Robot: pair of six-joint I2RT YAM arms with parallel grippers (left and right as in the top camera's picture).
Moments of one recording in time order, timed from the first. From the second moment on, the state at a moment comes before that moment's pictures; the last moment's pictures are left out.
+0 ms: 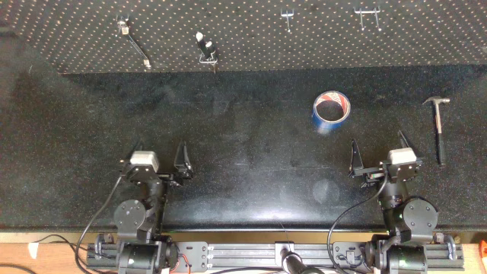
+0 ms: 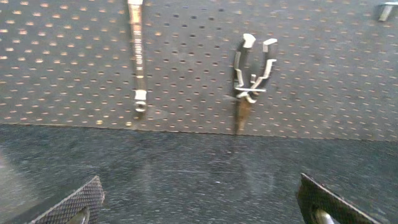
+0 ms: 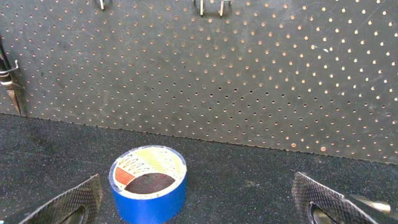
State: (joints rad) left arm -0.05 0.02 0.01 -0.07 0.01 -0.11; right arm -0.07 0.01 0.01 -0.05 -0.21 -0.08
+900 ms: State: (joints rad) left arm 0.06 0.01 0.01 -0.07 0.01 -0.11; right arm 0.02 0.96 0.80 -0.49 -0.28 0.10
